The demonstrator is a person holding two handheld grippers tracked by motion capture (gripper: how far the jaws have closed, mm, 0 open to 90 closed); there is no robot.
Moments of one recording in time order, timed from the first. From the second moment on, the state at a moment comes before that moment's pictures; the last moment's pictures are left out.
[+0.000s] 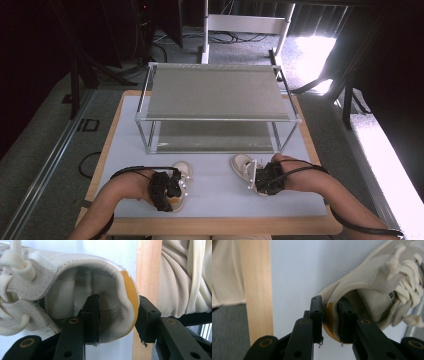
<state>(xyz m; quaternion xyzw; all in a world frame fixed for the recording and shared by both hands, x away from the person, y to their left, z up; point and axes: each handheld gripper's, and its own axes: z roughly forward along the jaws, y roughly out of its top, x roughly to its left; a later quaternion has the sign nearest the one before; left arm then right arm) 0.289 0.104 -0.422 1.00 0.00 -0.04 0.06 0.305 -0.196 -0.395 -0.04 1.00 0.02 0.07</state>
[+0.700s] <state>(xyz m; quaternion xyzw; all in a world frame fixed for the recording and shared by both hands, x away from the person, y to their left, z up) 0.288 0.105 -0.422 1.00 -0.01 -0.03 0.06 0.295 -0.167 -0.404 0.10 0.99 0.11 0.03</state>
